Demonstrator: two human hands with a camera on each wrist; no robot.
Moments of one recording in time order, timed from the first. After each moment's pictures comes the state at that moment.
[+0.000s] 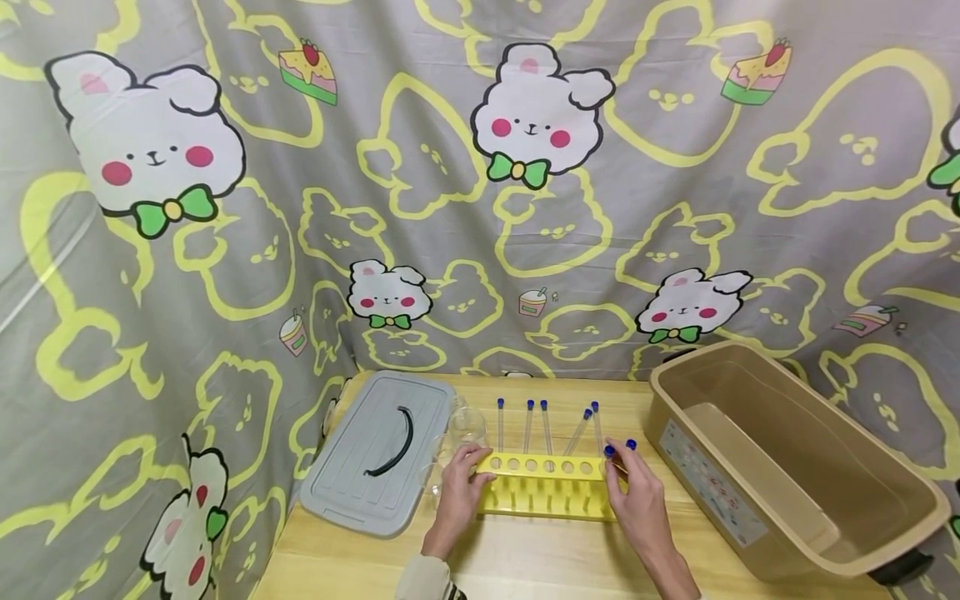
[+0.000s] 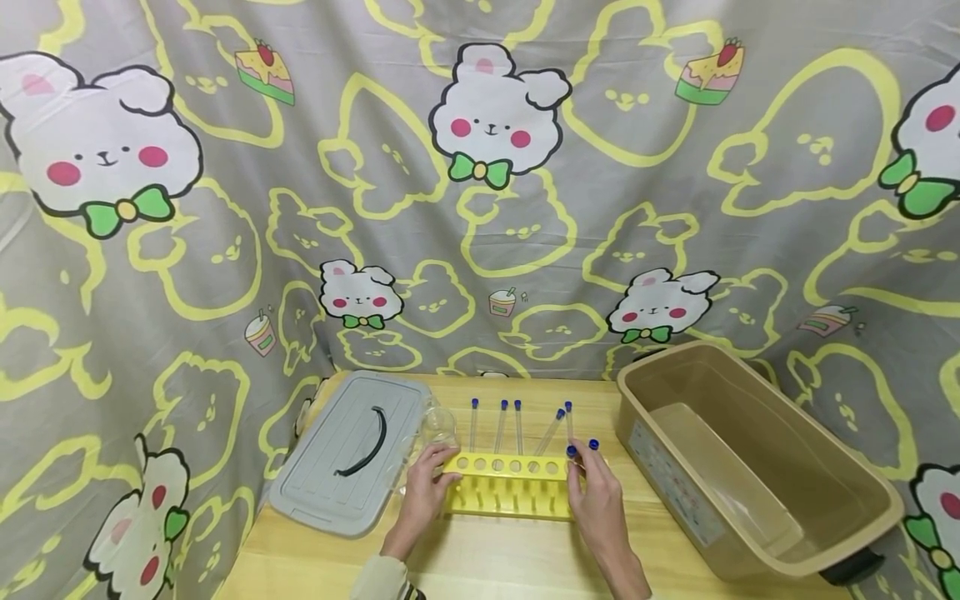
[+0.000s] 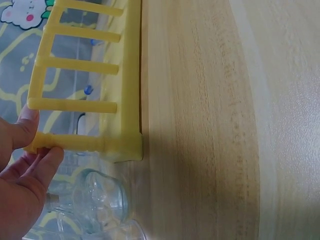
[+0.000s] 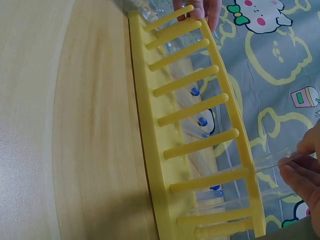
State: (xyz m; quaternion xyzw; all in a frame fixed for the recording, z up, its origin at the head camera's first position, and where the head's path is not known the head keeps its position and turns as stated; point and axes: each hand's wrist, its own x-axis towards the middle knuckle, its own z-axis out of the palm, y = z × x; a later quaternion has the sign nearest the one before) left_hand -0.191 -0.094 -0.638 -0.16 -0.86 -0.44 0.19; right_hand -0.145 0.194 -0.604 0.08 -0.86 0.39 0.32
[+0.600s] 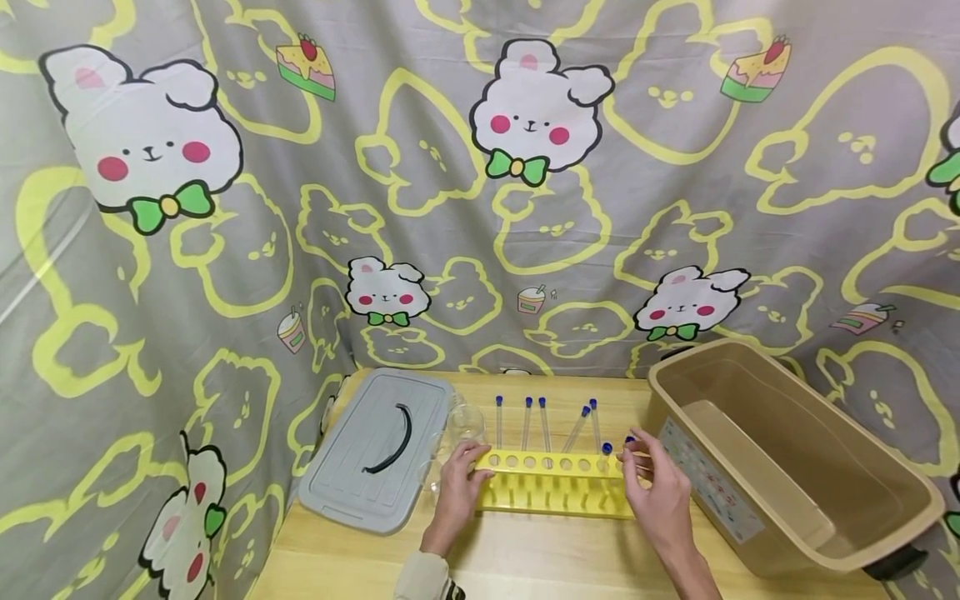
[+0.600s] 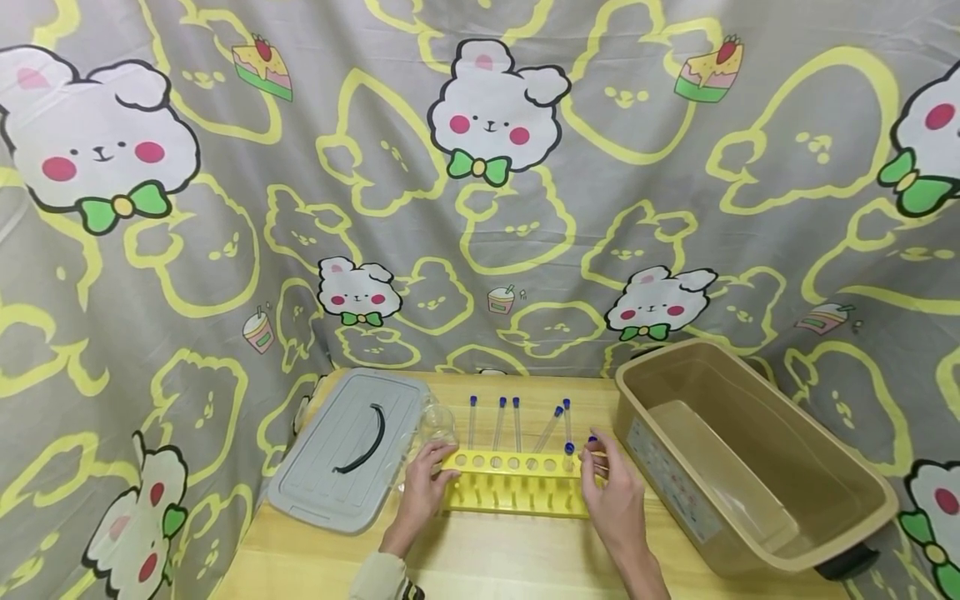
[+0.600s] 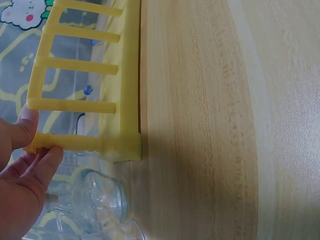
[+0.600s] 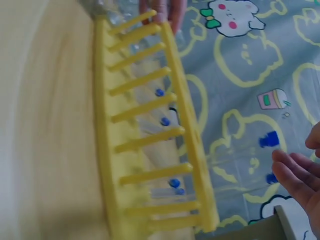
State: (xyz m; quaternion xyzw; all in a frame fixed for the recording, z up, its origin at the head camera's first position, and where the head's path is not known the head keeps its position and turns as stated) left_hand -0.192 -0.095 -0.639 -0.16 -0.86 -0.45 0.19; right_hand -0.135 0.210 -0.568 0.06 -0.83 0.42 0.35
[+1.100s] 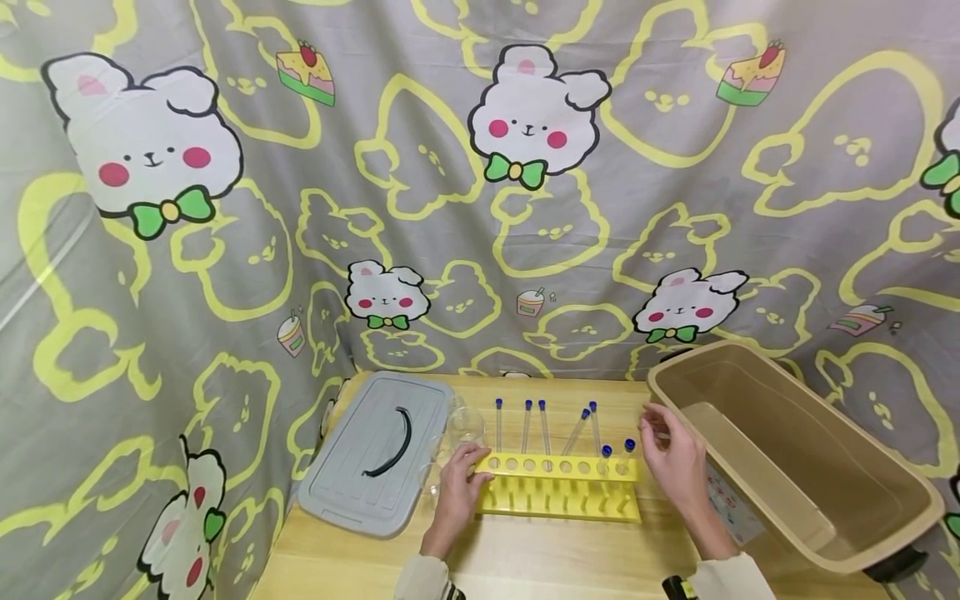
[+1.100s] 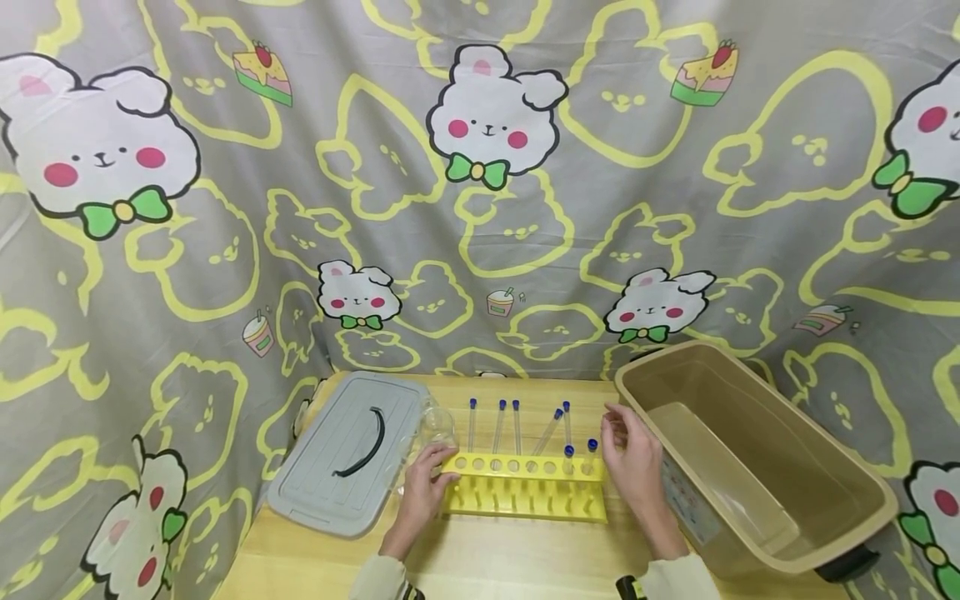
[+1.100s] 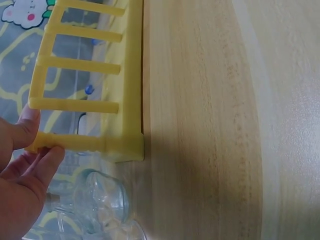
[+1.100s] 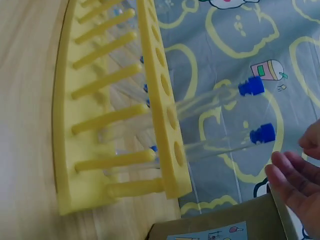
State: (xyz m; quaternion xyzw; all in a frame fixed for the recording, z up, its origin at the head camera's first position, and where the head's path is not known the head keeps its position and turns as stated) left_hand -0.192 -0.095 -0.637 -0.17 -0.86 -0.45 0.19; right_hand -0.179 0.250 -0.557 0.03 -0.86 0.39 0.34
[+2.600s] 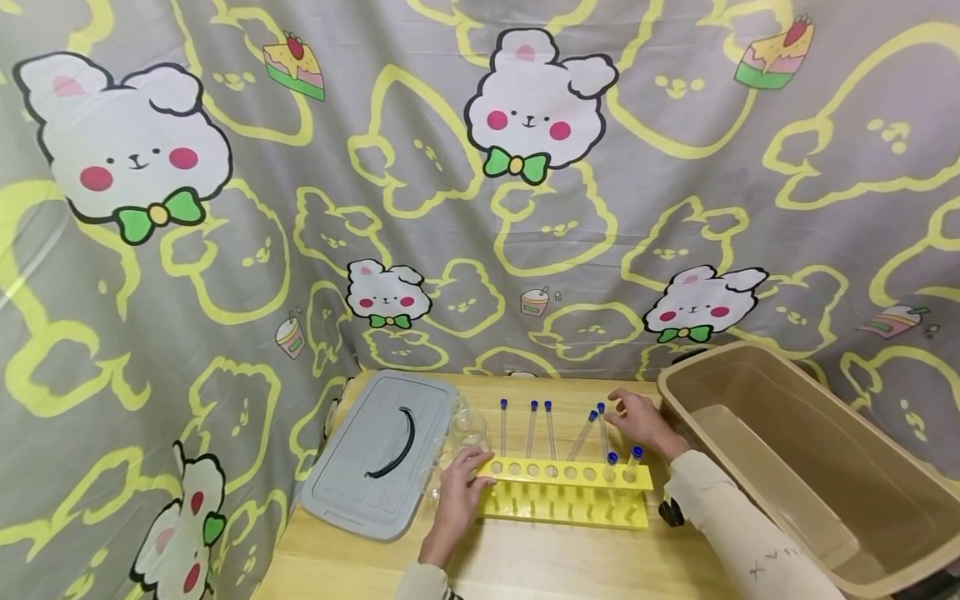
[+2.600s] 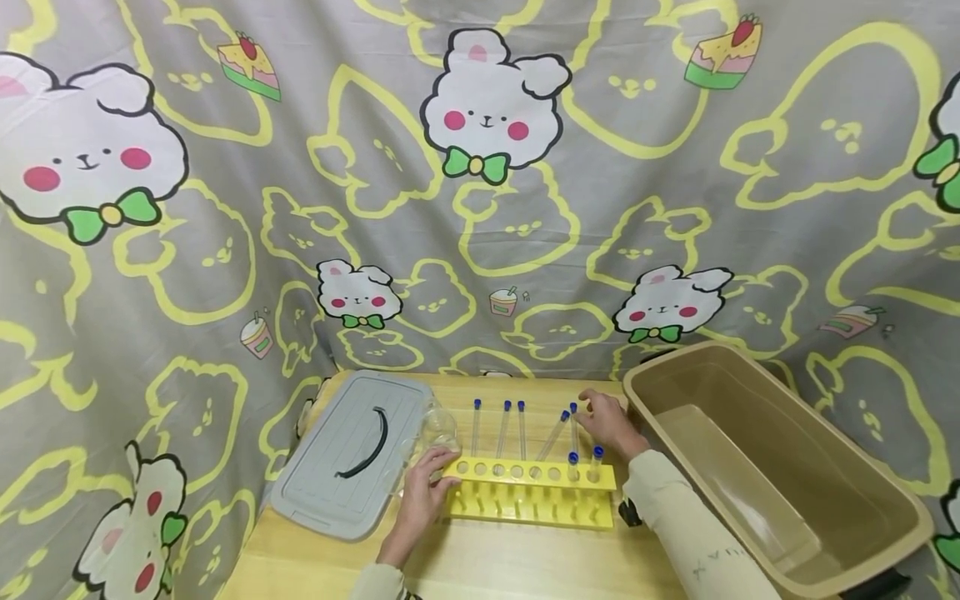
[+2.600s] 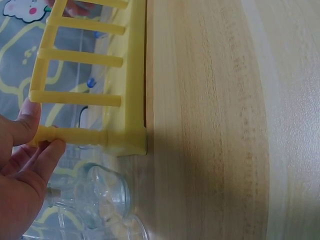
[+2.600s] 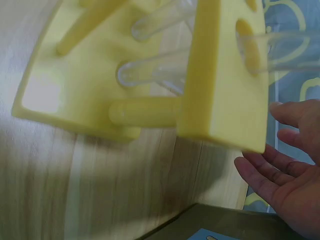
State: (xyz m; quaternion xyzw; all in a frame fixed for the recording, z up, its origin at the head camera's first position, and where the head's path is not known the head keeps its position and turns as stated) left_hand -0.195 -0.094 -0.640 -0.17 -0.86 -0.43 0.20; right_hand -0.295 0.268 -0.609 0.09 -0.93 0.36 -0.06
